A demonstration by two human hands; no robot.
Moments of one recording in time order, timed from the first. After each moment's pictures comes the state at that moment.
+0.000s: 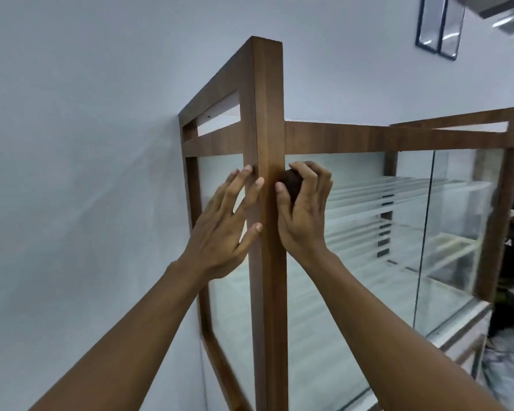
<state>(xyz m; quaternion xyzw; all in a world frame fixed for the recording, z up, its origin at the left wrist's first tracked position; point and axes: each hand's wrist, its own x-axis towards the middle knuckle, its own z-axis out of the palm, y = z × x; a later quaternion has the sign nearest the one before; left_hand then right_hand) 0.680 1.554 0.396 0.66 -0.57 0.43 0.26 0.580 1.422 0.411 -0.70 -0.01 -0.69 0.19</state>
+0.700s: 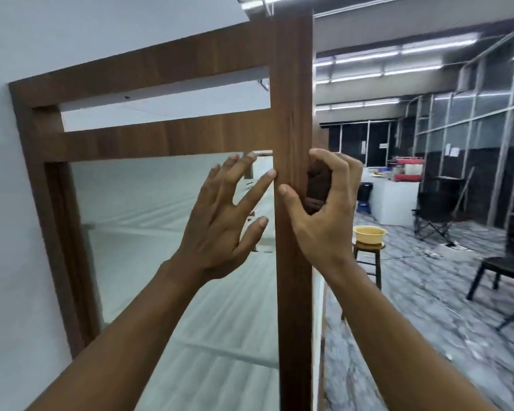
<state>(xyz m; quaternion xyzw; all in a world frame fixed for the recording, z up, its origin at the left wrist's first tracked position) 0.789 1.485 0.415 0.38 -0.72 0.40 0.42 0.609 1.478 0.419 -0.64 0.21 -0.74 -0.04</state>
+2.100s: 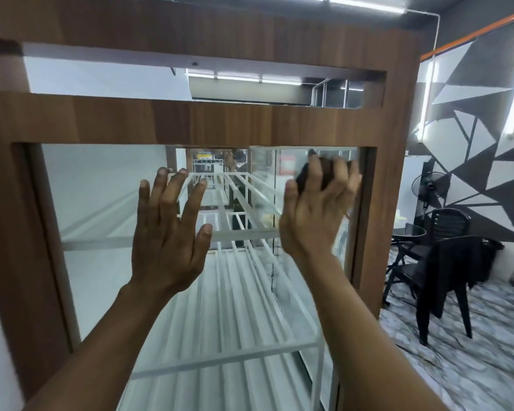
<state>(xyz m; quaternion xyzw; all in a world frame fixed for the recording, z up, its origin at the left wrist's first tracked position) 0.993 1.411 0.377 0.30 -0.70 0.37 0.53 0.781 1.456 0.406 -0.44 0.55 -0.58 -0.42</state>
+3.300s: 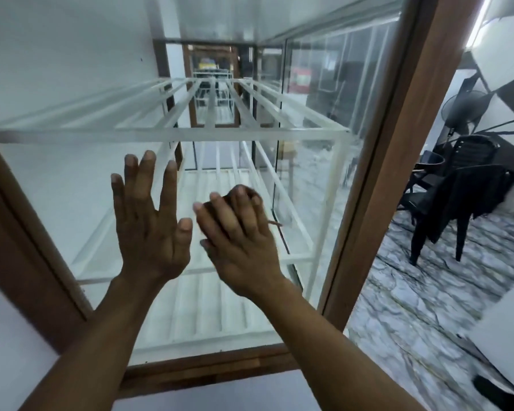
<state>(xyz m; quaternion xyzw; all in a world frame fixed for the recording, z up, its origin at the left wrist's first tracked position) 0.986 1.411 0.244 0.33 -0.72 0.32 0.53 0.827 1.450 0.205 -0.67 0.44 -0.41 -0.44</state>
